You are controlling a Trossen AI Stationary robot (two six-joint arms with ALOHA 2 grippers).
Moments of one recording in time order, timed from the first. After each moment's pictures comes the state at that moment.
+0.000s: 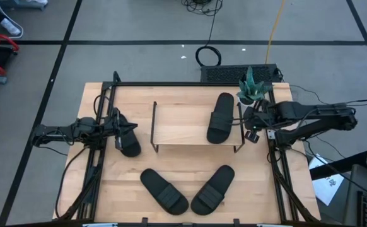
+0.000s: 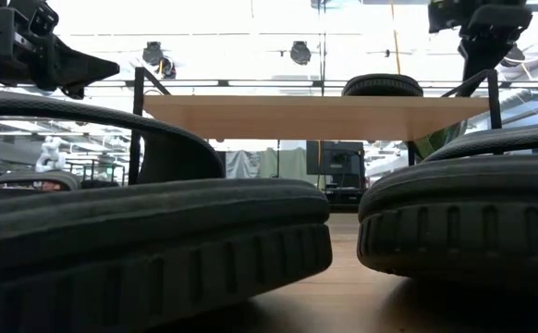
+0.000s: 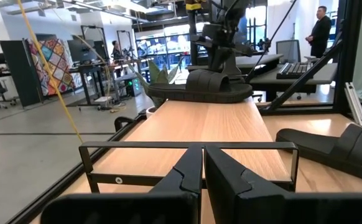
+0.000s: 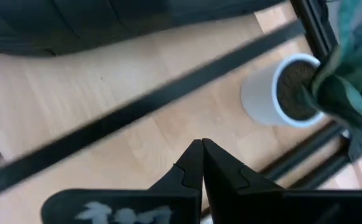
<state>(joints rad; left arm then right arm) -0.03 0.01 0.08 -0.03 -0.18 0.10 0.04 1.04 1.06 -1.37 0.37 0.46</state>
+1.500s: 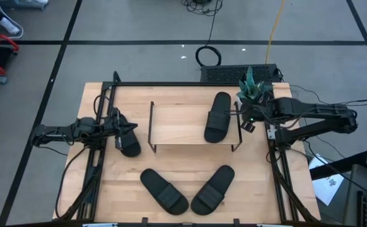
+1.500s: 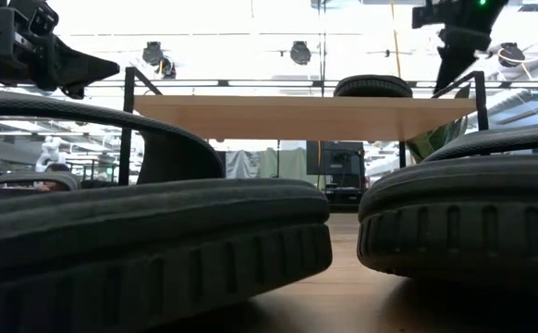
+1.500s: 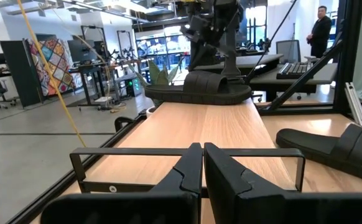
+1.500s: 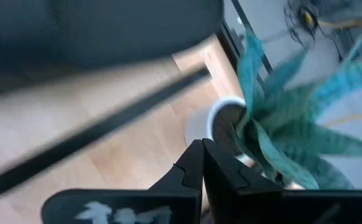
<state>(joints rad) -0.03 0.01 0.08 -0.03 -0.19 0.10 -0.05 1.04 1.08 -1.27 0.58 0.30</state>
